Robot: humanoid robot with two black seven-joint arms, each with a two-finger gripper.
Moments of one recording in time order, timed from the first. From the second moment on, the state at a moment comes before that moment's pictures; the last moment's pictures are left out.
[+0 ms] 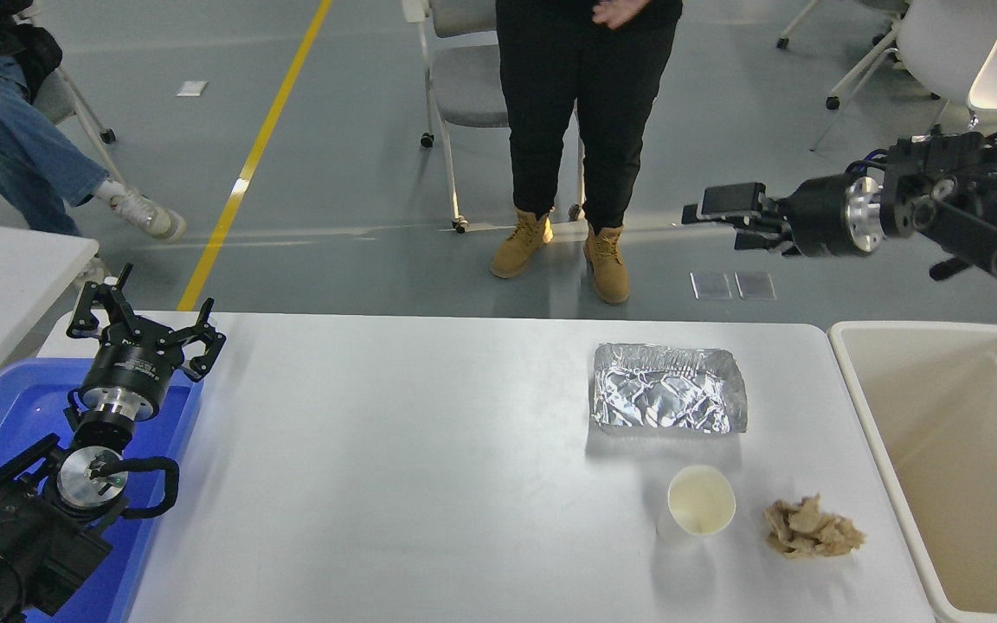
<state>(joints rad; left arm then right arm) -0.55 0.37 -0.86 -0.44 -0.20 -0.59 -0.43 1.56 -0.48 -0.58 0.75 -0.88 0.48 0.53</state>
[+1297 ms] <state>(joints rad) -0.55 0.37 -0.86 -0.44 -0.20 -0.59 -0.43 1.40 -0.71 -0.61 1.19 -1.24 0.29 0.53</state>
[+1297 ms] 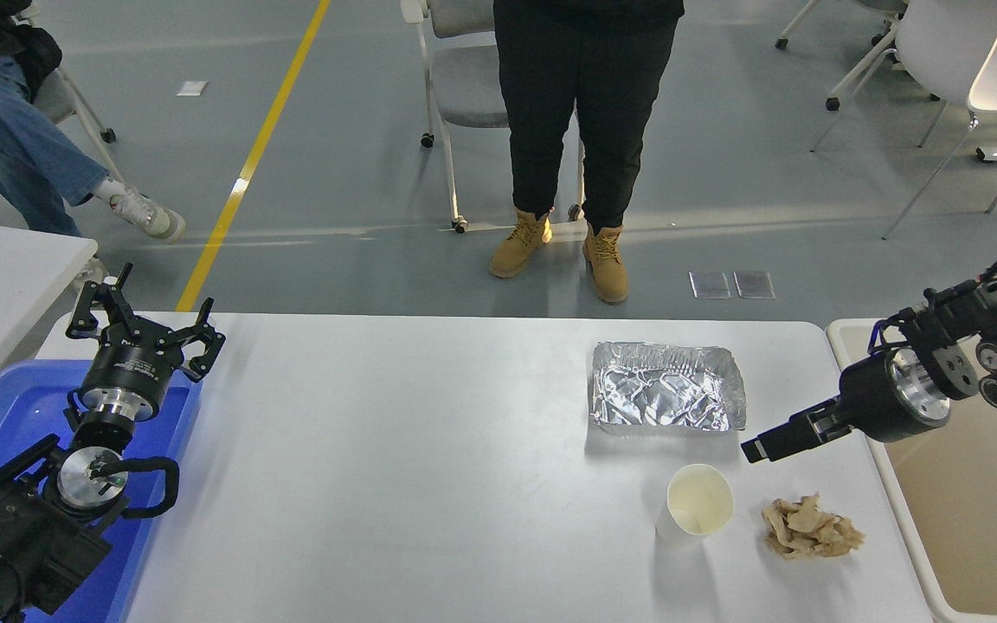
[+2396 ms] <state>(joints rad) -0.55 0.37 -0.86 -0.44 -0.20 -0.59 -0.43 1.11 -0.60 -0.49 1.01 -1.25 0.13 0.53</state>
